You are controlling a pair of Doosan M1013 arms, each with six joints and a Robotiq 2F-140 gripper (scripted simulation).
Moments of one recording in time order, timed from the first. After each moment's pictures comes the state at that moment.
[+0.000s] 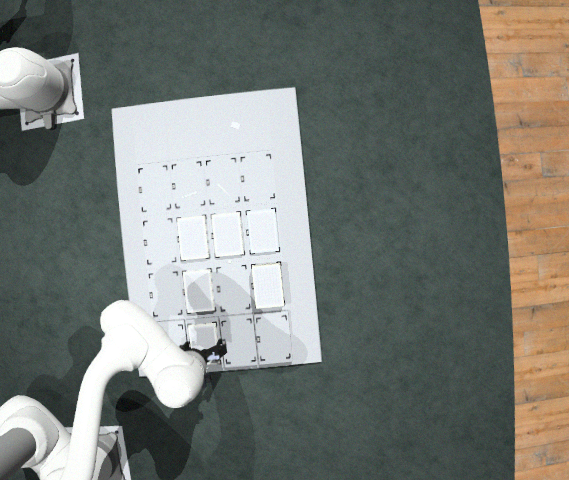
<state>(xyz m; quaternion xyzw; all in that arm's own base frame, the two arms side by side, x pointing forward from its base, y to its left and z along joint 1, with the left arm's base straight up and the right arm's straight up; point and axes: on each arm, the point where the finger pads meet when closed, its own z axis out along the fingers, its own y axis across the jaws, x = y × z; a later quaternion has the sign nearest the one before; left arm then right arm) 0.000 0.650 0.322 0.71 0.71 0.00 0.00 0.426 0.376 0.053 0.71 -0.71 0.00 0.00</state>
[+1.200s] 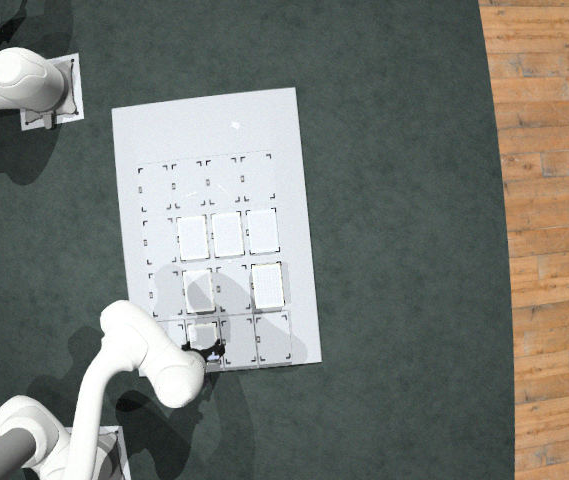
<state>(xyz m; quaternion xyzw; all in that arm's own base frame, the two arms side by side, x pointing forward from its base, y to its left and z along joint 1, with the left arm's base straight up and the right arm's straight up) 0.000 0.650 0.322 0.71 0.71 0.00 0.00 0.426 0.376 0.054 0.71 -0.71 0.00 0.00</state>
